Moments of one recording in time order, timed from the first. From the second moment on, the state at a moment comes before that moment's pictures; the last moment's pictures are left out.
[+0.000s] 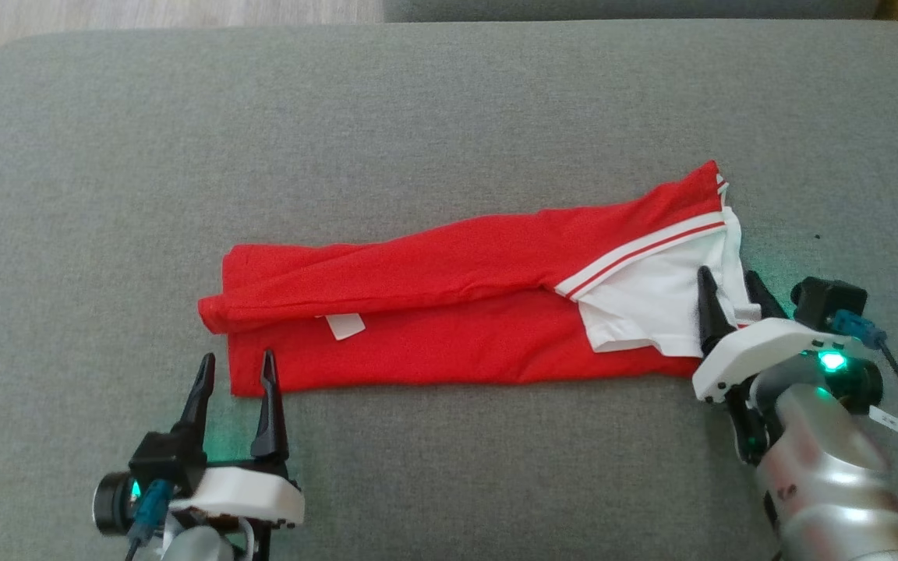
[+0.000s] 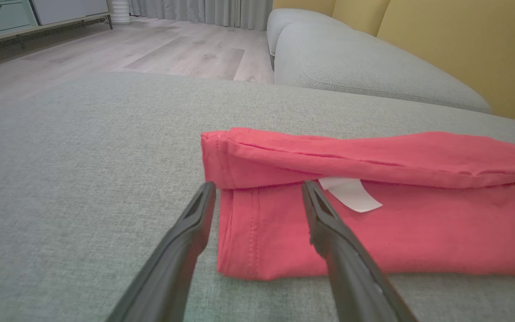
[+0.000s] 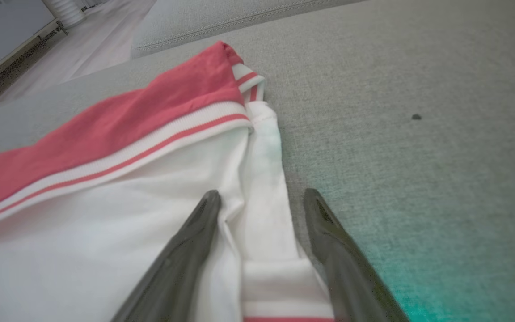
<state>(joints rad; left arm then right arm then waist) -0.11 0.05 -0.13 0.41 -0.22 0.00 -0.25 -0.54 -0.08 0.04 1.06 0.26 0.12 -0.22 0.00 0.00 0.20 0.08</state>
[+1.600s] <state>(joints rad) -0.11 0.05 -0.25 0.44 -0.27 0.00 -0.25 -0.47 -0.07 0.48 0.62 0.57 0.13 -0.25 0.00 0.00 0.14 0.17</state>
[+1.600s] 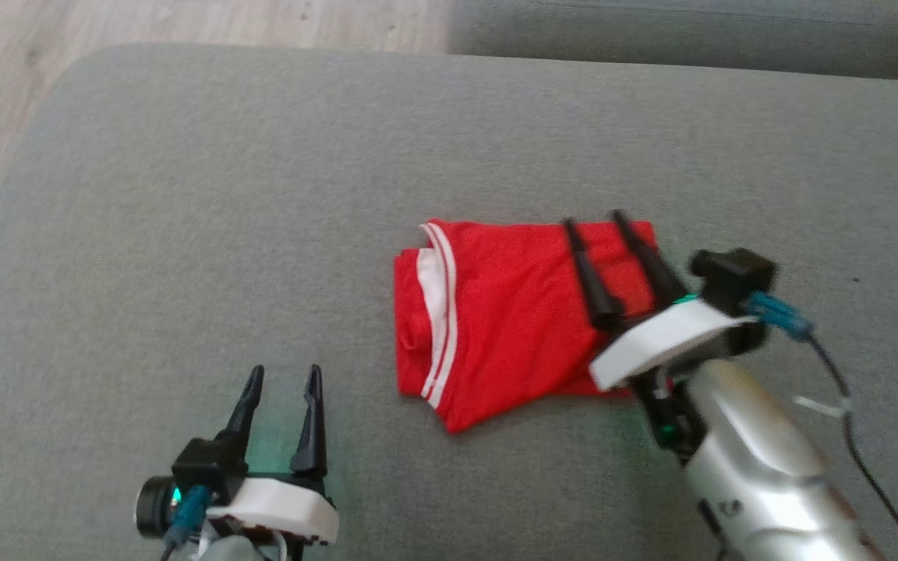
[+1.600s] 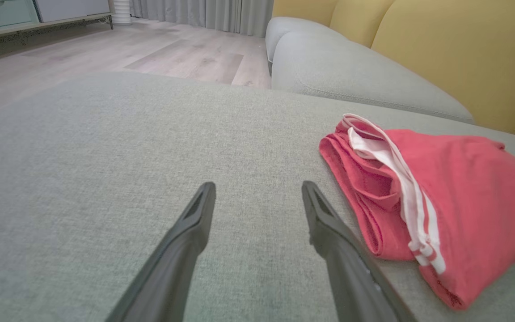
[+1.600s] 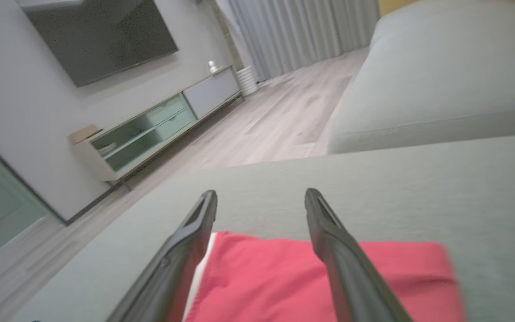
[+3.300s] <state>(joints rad) -0.06 0.05 -0.25 0.38 -0.27 0.01 -0.25 -0.52 -0.04 0.28 1.12 0.32 0.13 -0.24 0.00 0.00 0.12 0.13</state>
